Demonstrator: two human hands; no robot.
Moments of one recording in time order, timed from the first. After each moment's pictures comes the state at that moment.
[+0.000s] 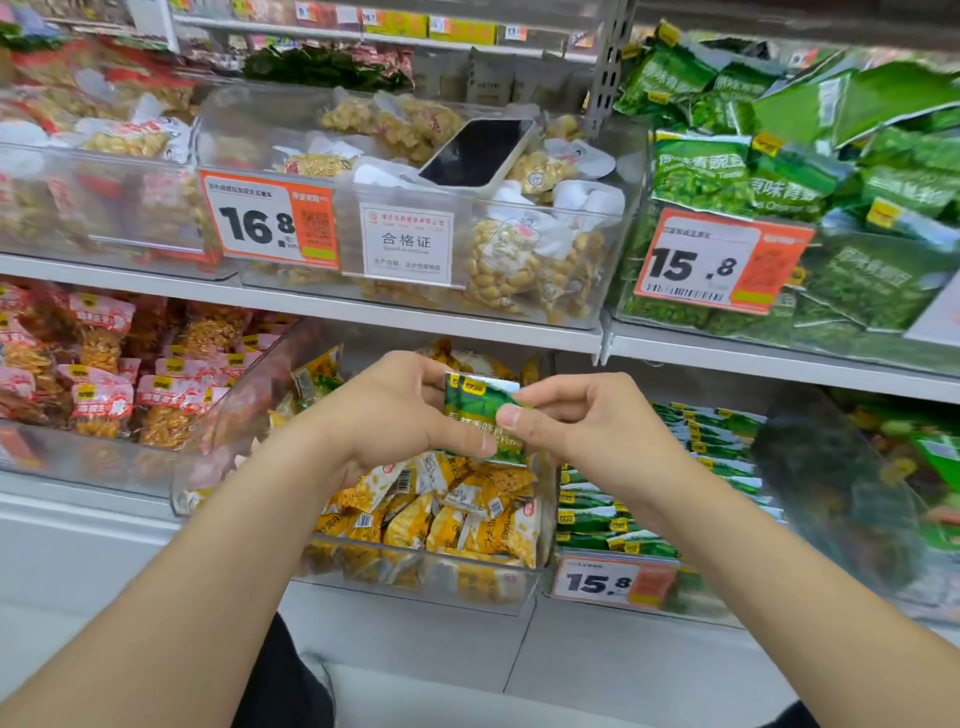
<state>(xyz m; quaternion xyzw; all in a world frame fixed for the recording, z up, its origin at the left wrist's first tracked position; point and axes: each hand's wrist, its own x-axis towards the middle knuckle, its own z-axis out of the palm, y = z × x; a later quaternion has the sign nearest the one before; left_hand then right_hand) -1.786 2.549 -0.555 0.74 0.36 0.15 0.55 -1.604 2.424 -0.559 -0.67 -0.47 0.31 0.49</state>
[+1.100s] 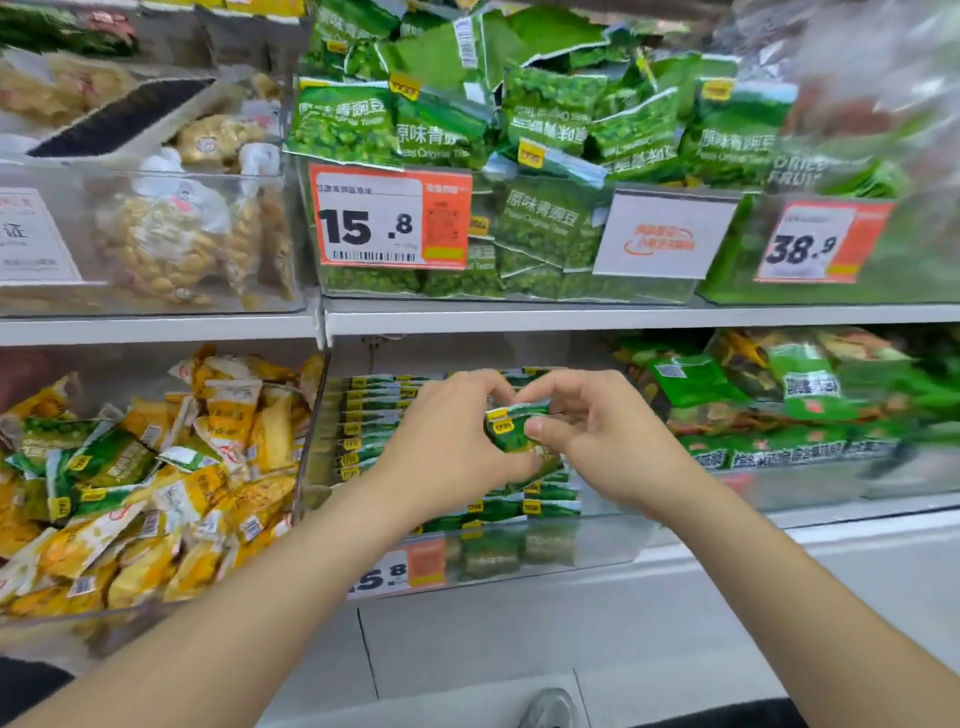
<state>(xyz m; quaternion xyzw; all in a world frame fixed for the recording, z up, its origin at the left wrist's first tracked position) -1.574 2.423 -0.593 0.91 0.23 0.20 0.28 -1.435 2.297 -0.590 -0.76 -0.47 0.13 0.42</state>
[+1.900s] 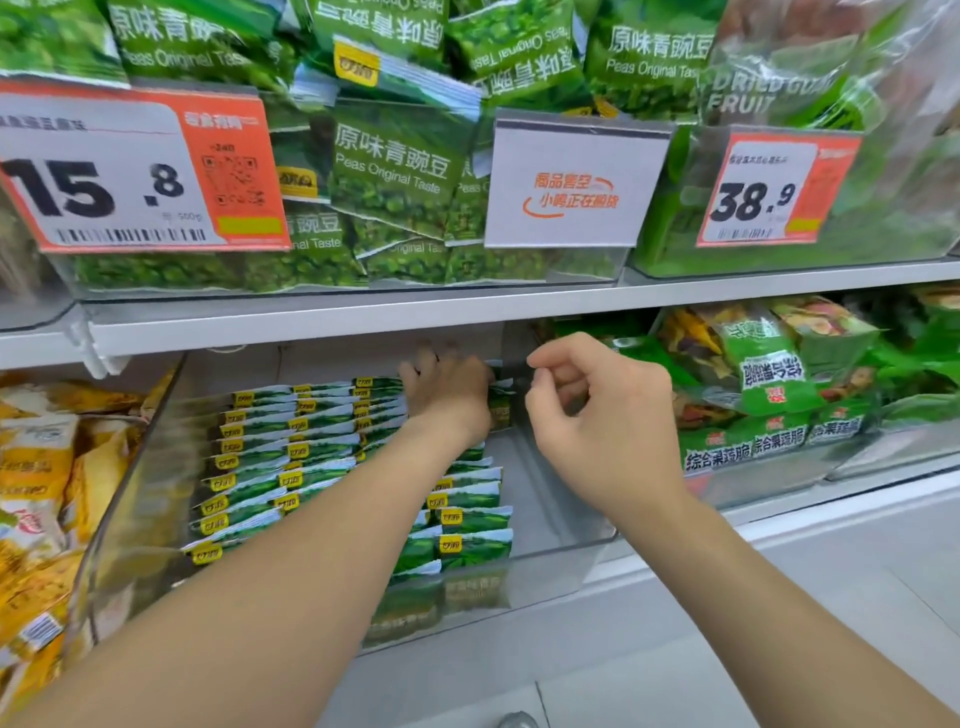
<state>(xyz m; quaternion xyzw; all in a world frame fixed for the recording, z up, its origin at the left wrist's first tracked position) -1.377 2.459 -0.668 0.93 0.35 0.03 0.05 -1.371 2.281 -0.618 -0.74 -0.45 -0.24 0.44</state>
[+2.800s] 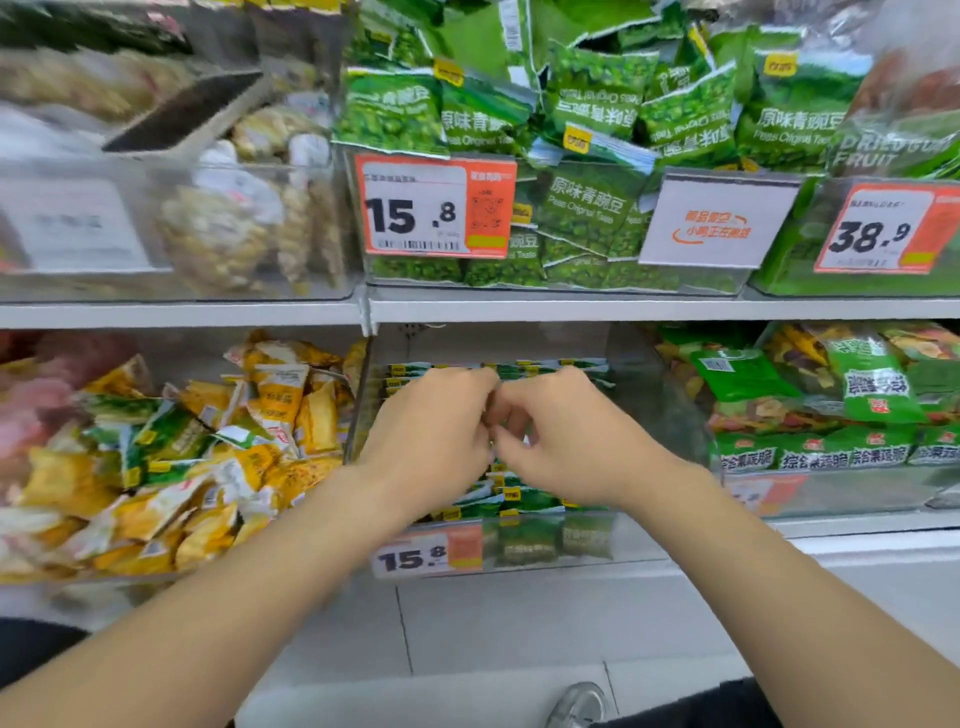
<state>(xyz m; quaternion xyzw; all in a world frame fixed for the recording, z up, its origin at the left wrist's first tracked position) -1.607 2.449 -0.597 0.95 0.21 0.20 0.11 -1.476 2.335 -0.579 -0.74 -0.63 0.03 0.22</state>
